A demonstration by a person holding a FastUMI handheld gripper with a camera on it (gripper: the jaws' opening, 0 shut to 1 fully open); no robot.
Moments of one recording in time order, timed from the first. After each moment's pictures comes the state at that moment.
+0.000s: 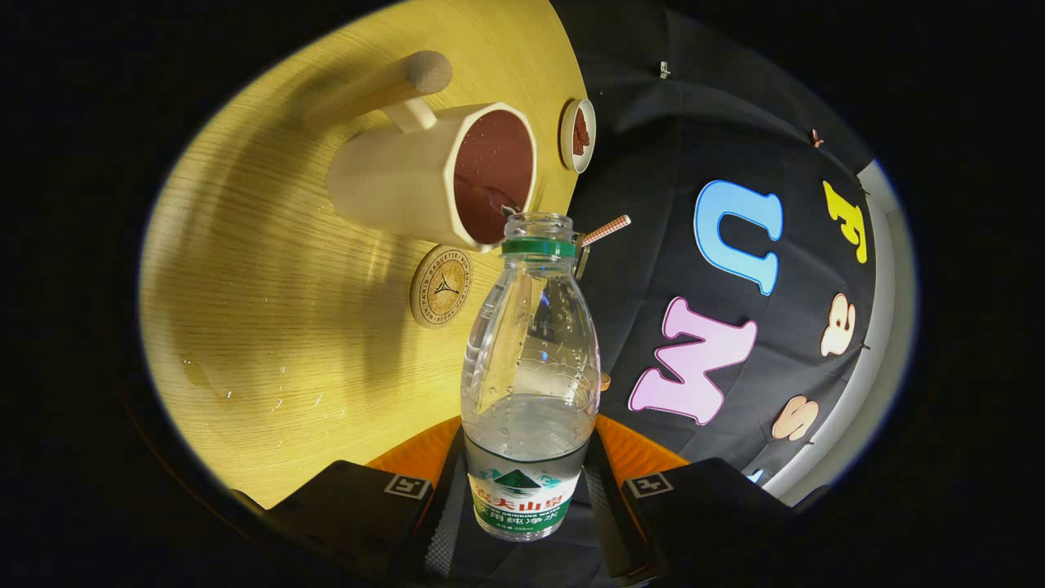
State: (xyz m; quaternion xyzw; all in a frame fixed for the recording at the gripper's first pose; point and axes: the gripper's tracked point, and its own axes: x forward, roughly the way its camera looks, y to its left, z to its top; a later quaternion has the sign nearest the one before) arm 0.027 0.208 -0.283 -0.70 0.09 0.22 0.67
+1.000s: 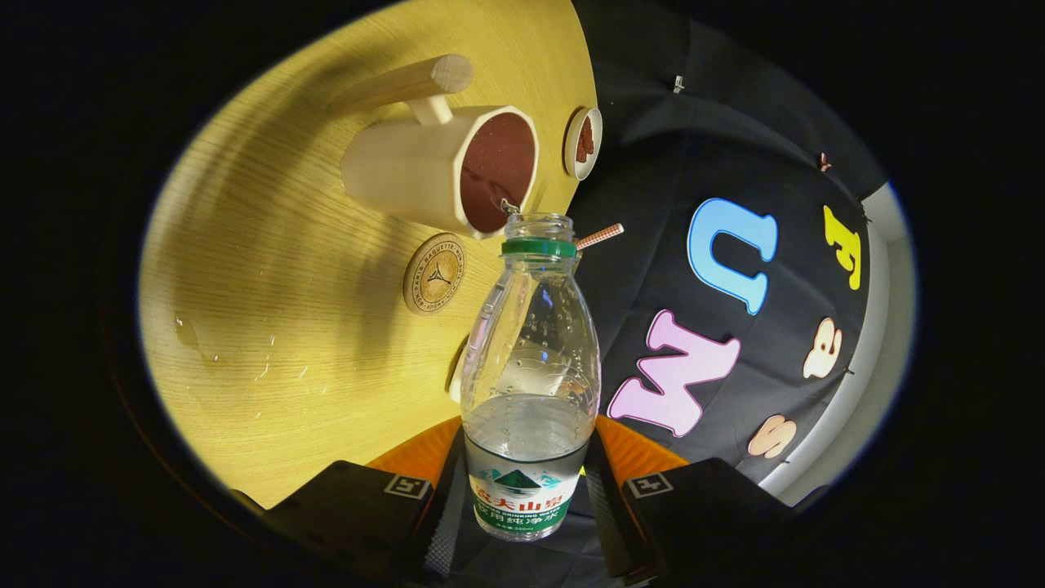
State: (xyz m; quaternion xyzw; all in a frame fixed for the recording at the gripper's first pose) arm 0.026 0.200 -0.265 -0.73 0.06 0.22 0.64
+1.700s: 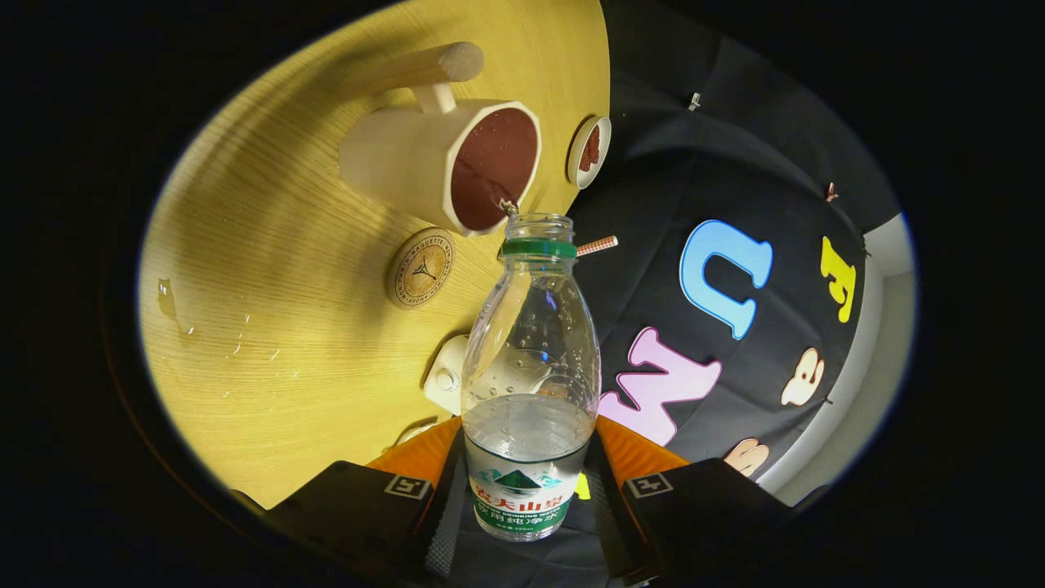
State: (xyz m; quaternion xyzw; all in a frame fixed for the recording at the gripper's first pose) arm 0.039 0.210 -0.253 -0.77 0.03 0.22 0.60
